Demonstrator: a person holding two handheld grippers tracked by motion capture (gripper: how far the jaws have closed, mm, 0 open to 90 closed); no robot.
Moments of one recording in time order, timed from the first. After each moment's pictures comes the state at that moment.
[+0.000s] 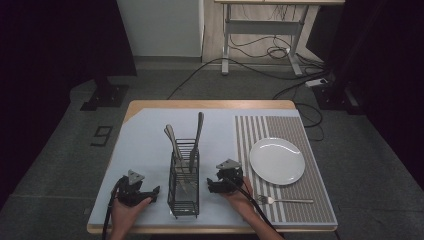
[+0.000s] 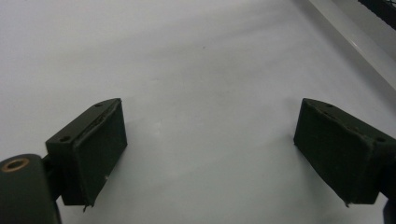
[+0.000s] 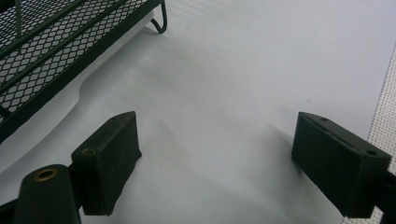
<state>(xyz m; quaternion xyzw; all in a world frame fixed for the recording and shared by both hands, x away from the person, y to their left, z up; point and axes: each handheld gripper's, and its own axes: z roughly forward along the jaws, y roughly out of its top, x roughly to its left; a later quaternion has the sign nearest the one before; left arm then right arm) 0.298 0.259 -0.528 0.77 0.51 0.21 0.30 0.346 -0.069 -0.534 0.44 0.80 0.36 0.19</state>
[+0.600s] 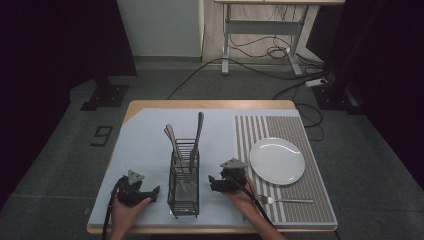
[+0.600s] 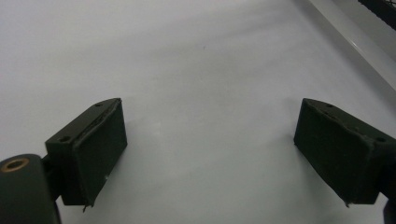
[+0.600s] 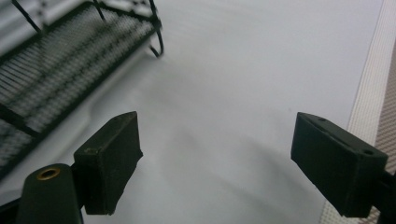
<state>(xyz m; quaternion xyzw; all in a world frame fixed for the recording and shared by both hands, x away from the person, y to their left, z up) 0.298 0.259 -0.528 0.77 0.51 0.21 0.30 0.341 -0.079 -0.525 0.45 0.78 0.40 0.19</state>
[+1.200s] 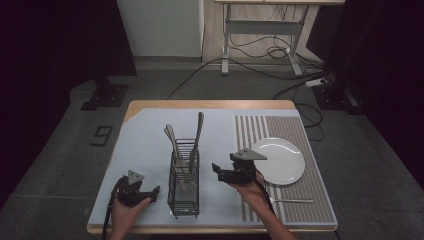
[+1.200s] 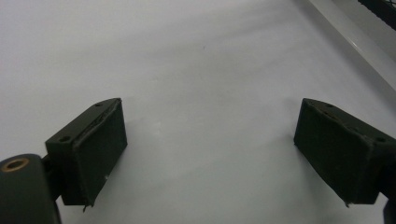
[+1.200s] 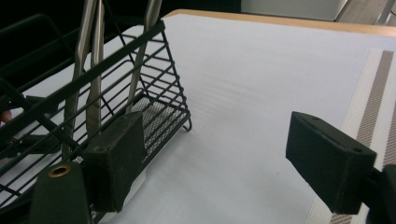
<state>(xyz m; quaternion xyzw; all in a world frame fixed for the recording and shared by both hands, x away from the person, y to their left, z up) 0.298 0.259 -0.528 0.77 0.52 0.21 0.30 0.336 -0.105 -0.465 0.42 0.73 0.50 0.17</state>
